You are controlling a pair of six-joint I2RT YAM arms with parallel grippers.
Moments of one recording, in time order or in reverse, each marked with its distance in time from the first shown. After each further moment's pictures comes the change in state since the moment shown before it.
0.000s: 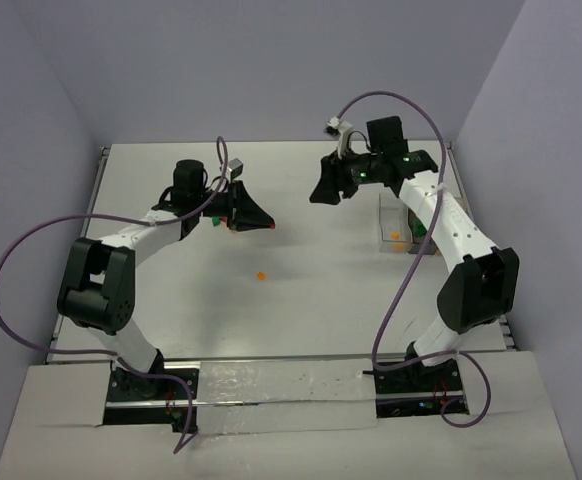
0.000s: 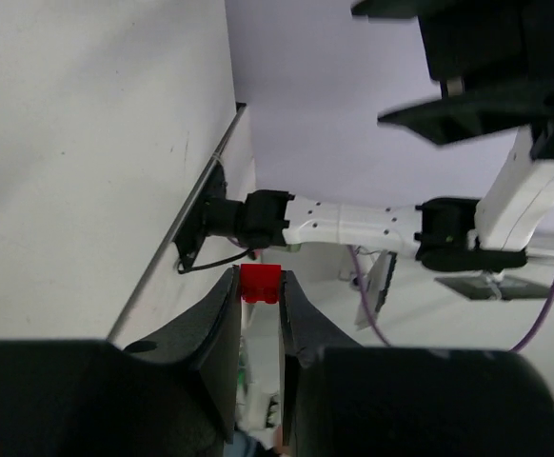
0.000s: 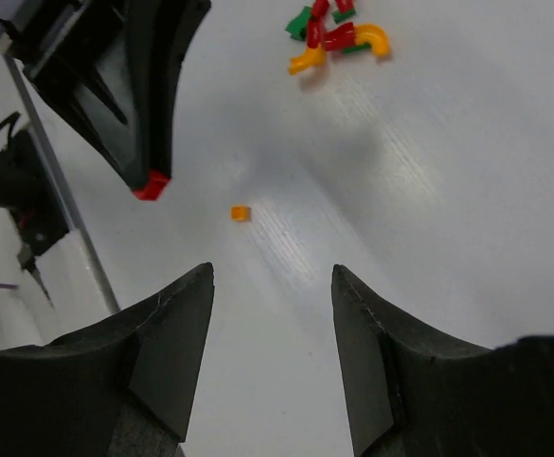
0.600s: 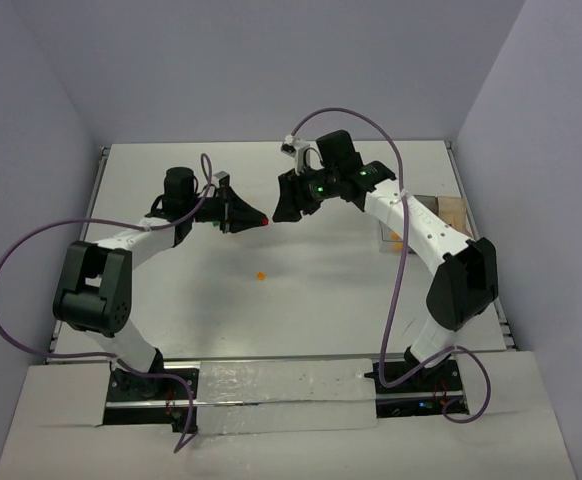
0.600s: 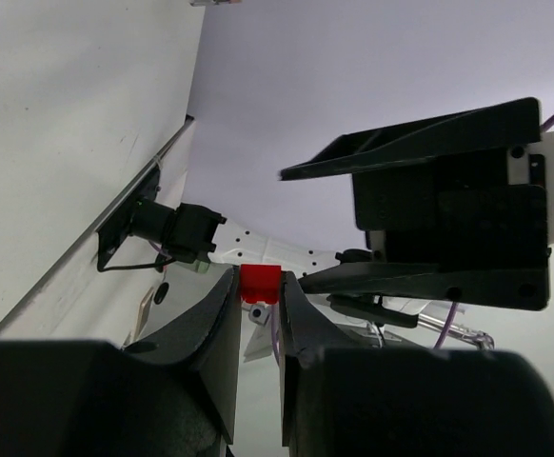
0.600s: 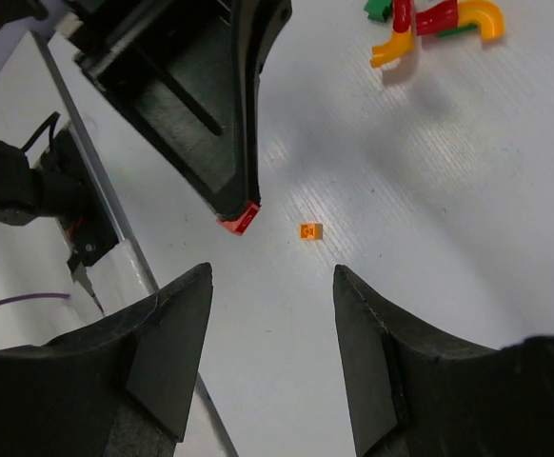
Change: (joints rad) left arm 0.051 -0.022 -0.090 0.081 -0.038 -0.363; right arm 0.256 0.056 -0.010 0.089 0.130 0.219
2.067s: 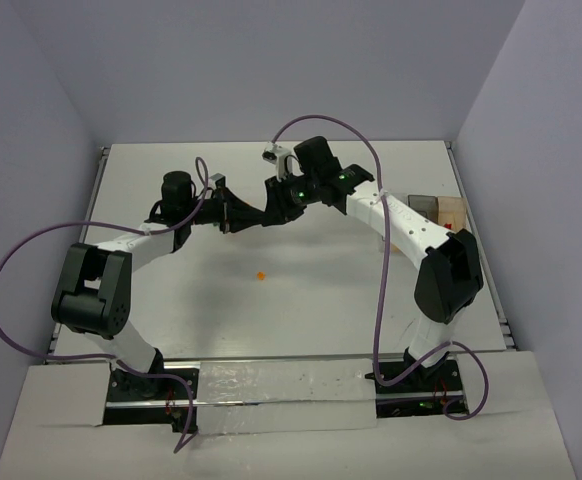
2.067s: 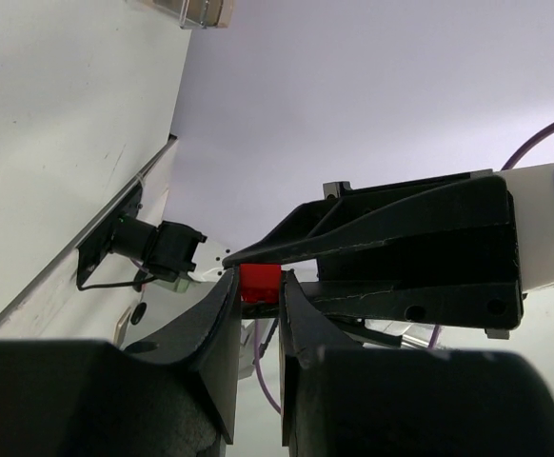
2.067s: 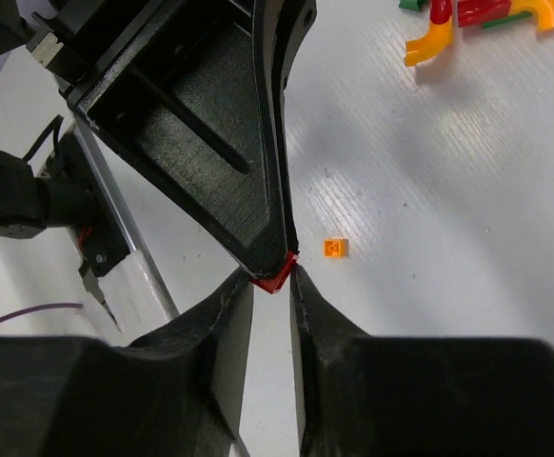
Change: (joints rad) left arm 0.001 -0.016 -0.059 0.128 -0.049 -0.119; right arm 0.078 0.086 0.039 0.030 0.050 0.072
